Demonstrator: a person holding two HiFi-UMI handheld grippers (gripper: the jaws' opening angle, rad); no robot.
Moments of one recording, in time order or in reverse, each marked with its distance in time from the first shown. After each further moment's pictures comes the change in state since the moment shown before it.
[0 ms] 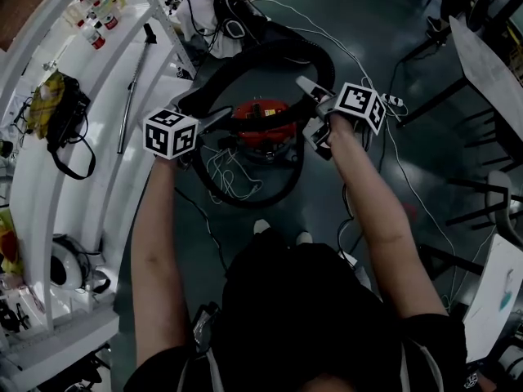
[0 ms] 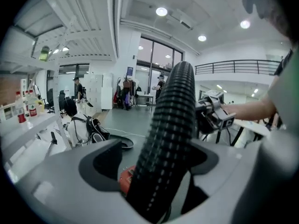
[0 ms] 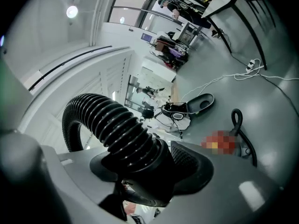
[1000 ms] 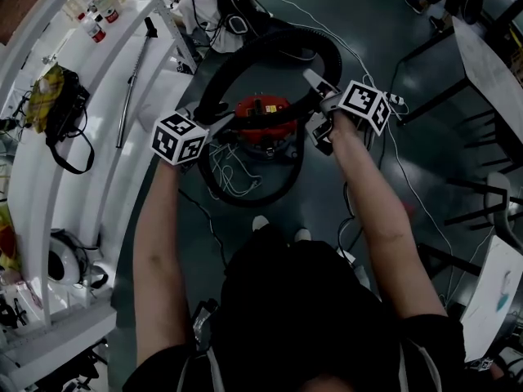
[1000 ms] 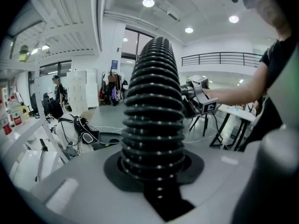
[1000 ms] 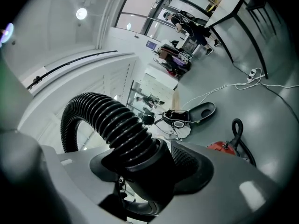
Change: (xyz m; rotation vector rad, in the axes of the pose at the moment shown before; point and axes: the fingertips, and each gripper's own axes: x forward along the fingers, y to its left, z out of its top) left arm 0.006 -0.033 -0.034 0.125 0.094 -0.136; right arm 0.000 0.003 0.014 -0.066 -0.090 -0.003
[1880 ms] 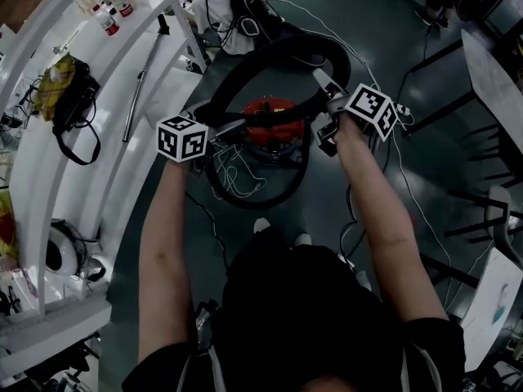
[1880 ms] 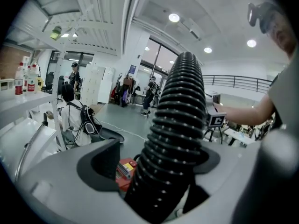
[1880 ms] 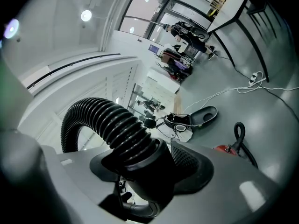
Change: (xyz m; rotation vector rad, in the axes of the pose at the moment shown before) left arm -0.011 0.011 -0.011 -0.253 -0.133 0.038; right arm -0.005 0.017 0.005 -0.023 -0.055 0.008
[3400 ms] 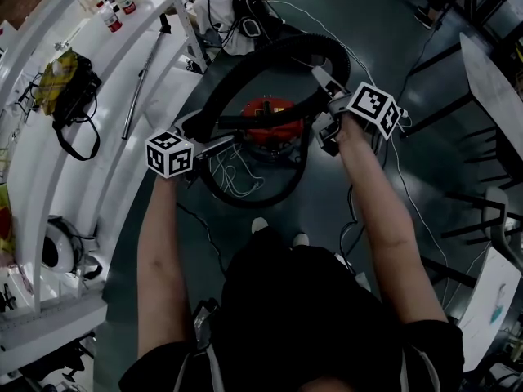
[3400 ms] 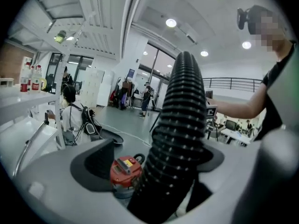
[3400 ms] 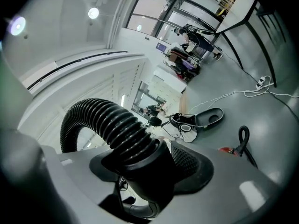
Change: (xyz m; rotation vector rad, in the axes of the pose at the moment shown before) left arm -0.043 -0.002 -0.029 0.008 -0.060 -0.017; right arm -0.008 0.029 -0.005 -0.068 0.025 0.054
